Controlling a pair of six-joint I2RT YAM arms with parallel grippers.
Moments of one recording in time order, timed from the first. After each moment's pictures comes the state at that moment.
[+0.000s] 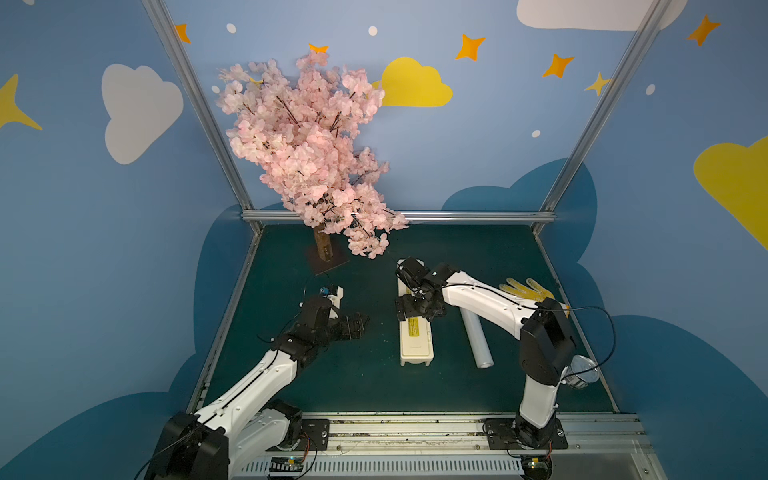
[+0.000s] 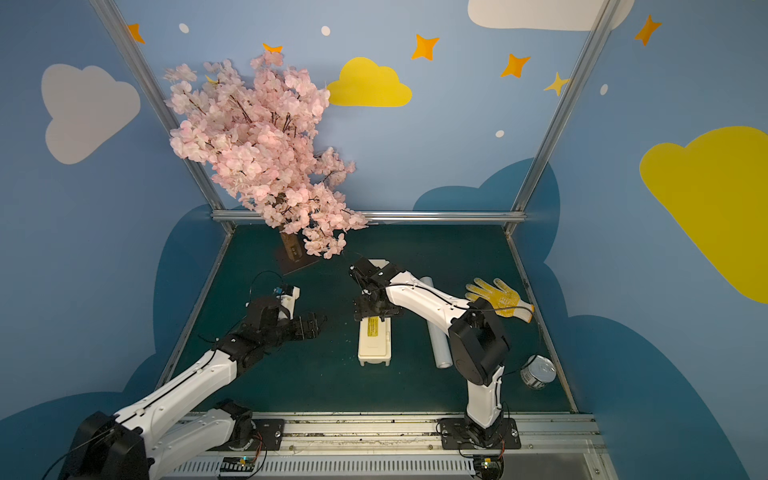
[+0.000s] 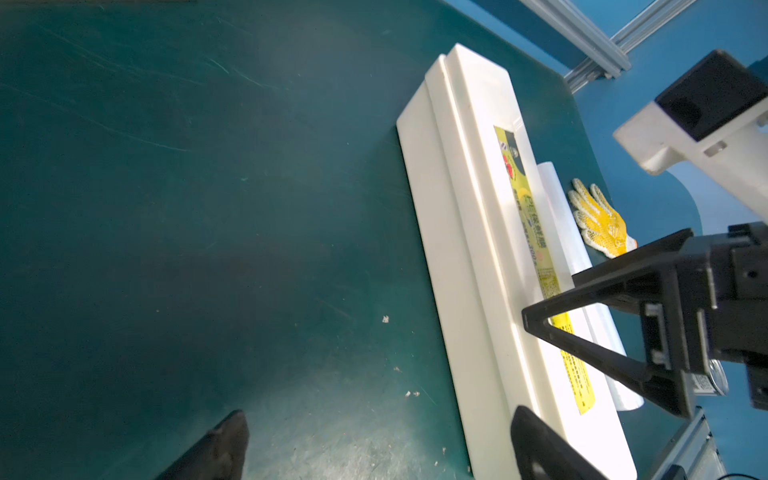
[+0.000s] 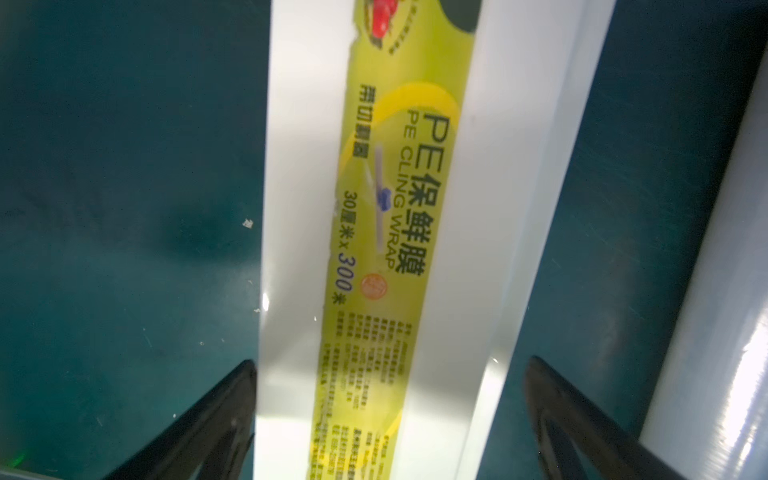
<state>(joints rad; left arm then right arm) -0.39 1.02 0.50 -0.14 0.23 -0.50 0.84 1.87 1.52 -0.99 0.07 0.61</state>
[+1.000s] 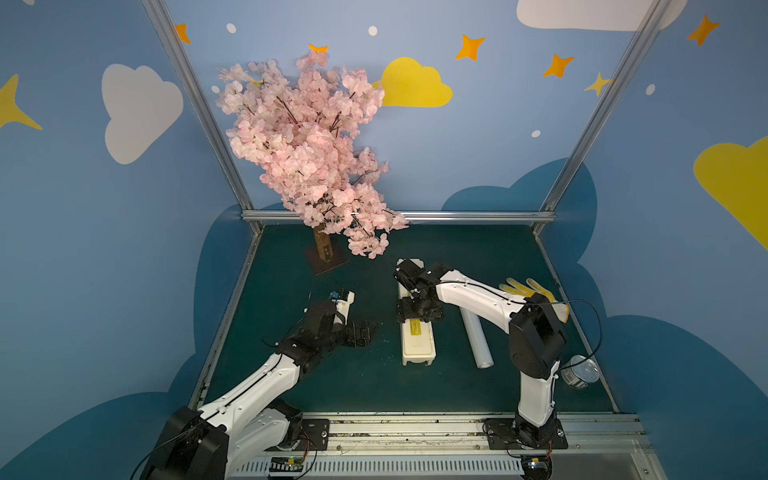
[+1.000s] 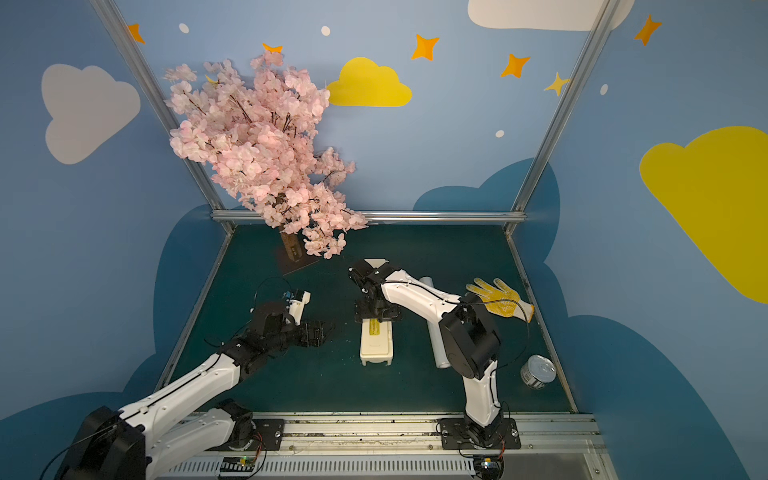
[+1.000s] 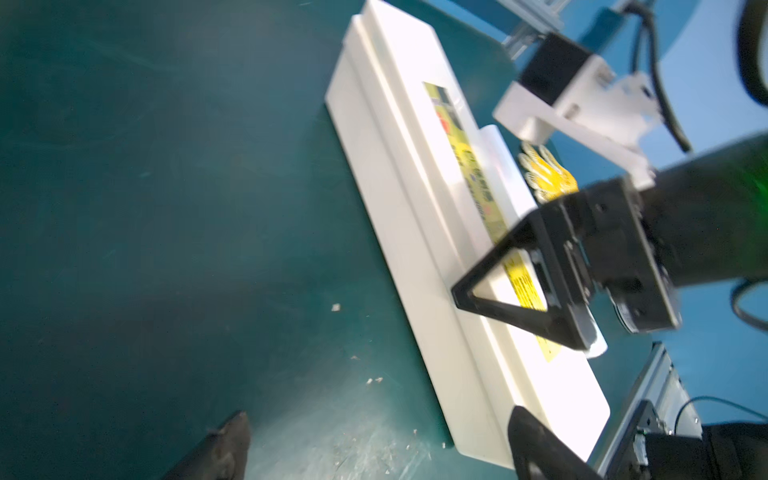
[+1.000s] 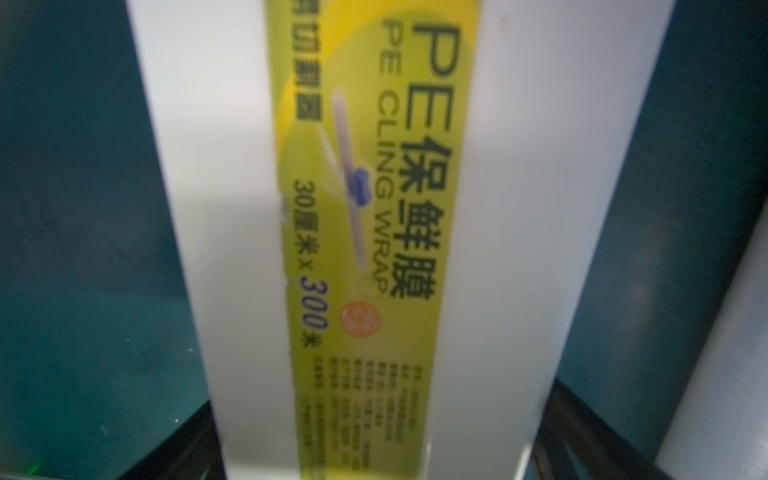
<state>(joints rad) -0.48 1.02 0.43 -0.01 0.30 -0.44 0.81 1.94 1.57 -1.04 0.02 0.68</state>
